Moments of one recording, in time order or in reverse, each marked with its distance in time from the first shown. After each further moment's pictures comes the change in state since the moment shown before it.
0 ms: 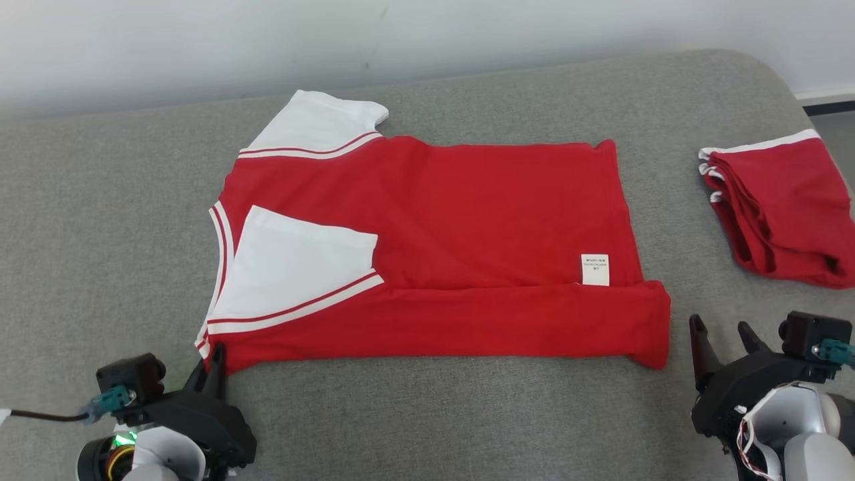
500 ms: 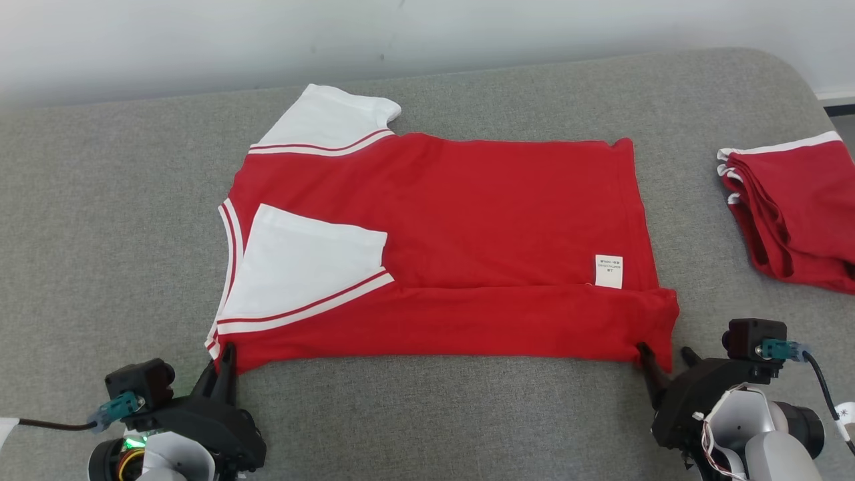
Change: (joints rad) left arm 0.020 -0.014 -0.014 -0.019 -0.005 -0.008 -0.035; right arm -0.017 -0.003 0.118 0.133 0.081 -0.001 0.085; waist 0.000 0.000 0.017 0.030
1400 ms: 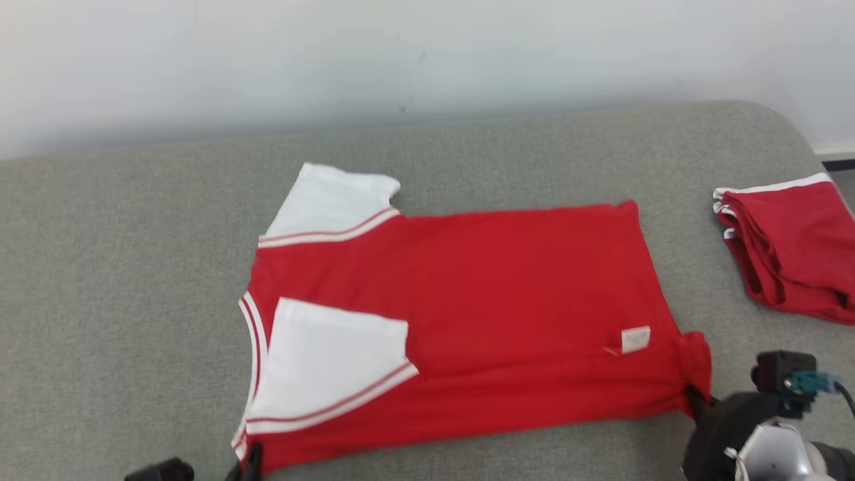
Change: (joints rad) left arm 0.246 -0.016 -0.005 -0.127 -0.073 -0.016 -0.021; right arm 0.121 0.005 -0.082 -0.151 -0.037 -0.001 0.120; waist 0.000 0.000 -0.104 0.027
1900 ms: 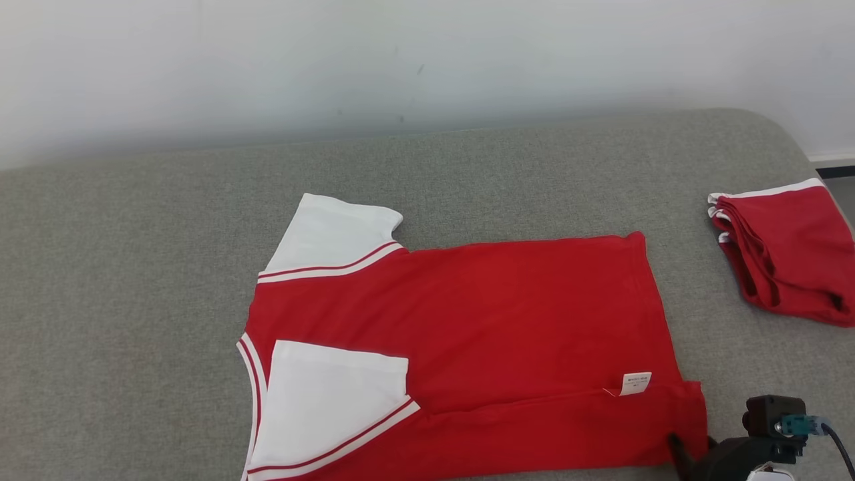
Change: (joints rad) left arm 0.165 0.045 -0.023 -0.160 -0.030 0.058 0.105; right arm 0.145 -0.001 0.035 -0.072 0.021 0.000 0.046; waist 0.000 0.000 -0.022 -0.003
